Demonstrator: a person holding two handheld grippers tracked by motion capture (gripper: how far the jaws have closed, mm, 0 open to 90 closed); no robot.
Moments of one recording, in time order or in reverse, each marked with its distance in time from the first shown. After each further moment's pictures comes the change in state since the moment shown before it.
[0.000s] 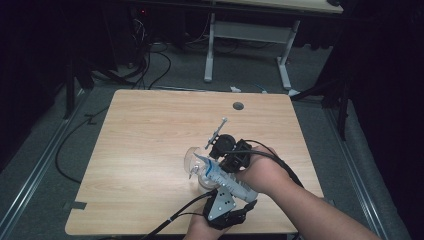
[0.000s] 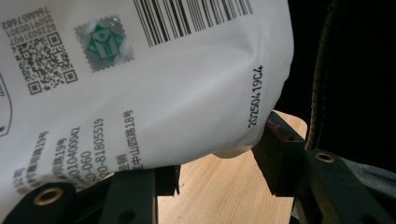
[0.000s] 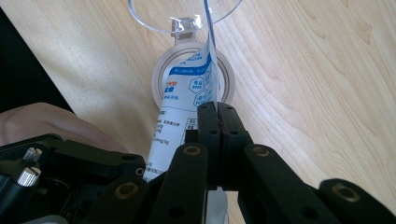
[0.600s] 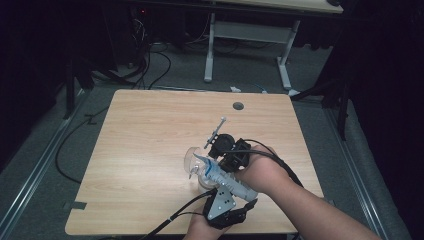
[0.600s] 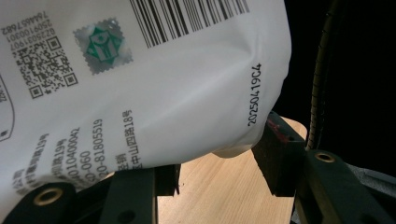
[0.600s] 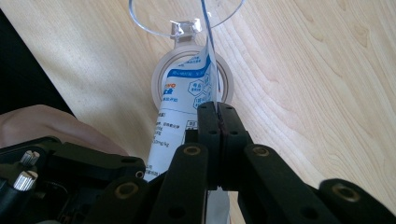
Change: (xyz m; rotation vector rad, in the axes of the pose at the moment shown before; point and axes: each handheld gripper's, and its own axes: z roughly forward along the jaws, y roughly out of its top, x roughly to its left) left arm 0.001 0.003 -0.001 -0.010 0.002 -0.003; right arm 0.001 0.003 -0.001 -0.001 -0.005 -0.004
